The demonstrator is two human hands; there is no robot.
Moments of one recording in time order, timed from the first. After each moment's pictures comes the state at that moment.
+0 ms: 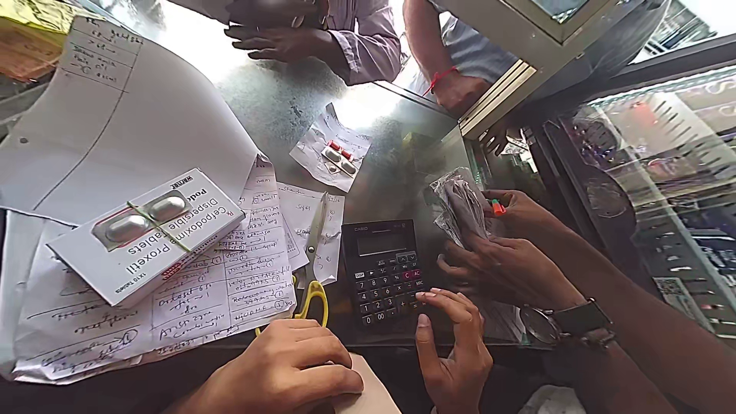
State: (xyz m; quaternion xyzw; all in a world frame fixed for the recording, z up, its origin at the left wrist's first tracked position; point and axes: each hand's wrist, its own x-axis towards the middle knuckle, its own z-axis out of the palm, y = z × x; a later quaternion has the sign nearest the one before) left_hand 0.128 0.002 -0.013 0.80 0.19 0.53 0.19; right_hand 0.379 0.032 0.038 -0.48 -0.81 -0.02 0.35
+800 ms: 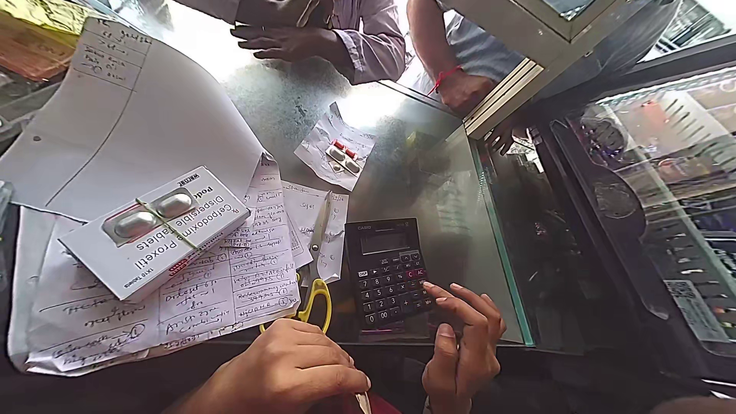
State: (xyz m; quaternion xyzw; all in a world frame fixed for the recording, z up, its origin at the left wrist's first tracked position) left_hand 0.129 0.000 -0.014 0.80 0.18 0.54 0.19; right_hand 0.375 0.026 0.015 -0.47 -0.77 -0.08 0.42
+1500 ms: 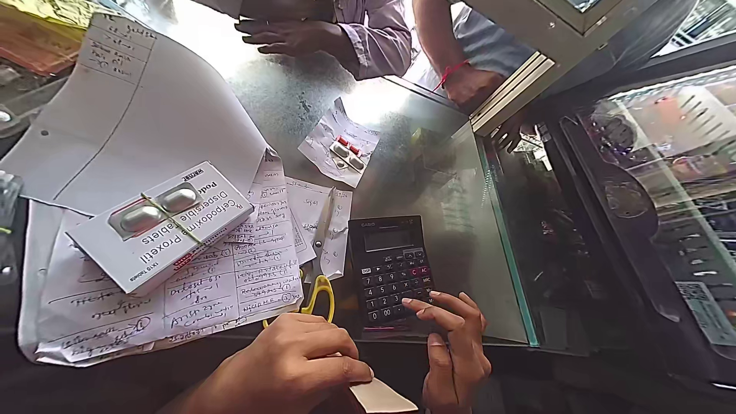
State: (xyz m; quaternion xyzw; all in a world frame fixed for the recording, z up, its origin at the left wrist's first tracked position) left_hand 0.129 0.000 -0.011 0.80 0.20 0.52 0.20; right_hand 0.374 0.015 0.012 -0.43 -0.80 0.03 0.41
